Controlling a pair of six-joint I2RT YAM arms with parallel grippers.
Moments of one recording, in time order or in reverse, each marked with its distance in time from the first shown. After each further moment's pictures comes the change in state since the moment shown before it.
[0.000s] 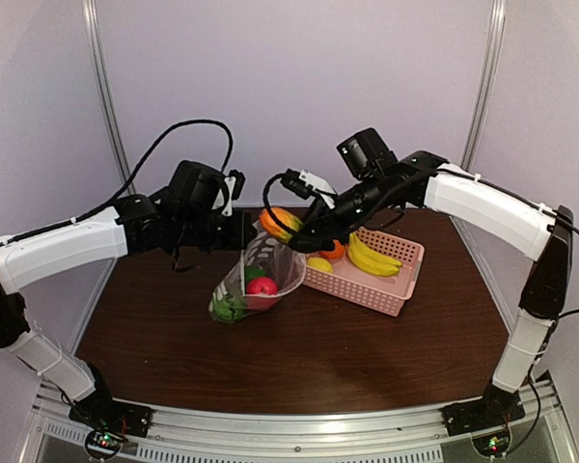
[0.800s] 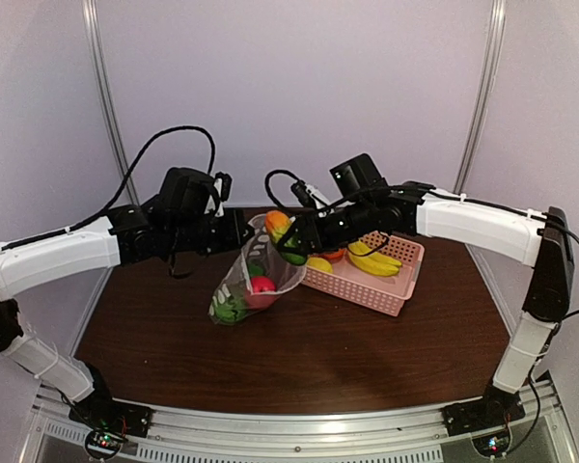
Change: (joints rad) left arm 0.006 -0.056 -0.095 0.115 0.008 -0.174; right arm 0.037 0.006 -0.222 0.327 0.099 0.748
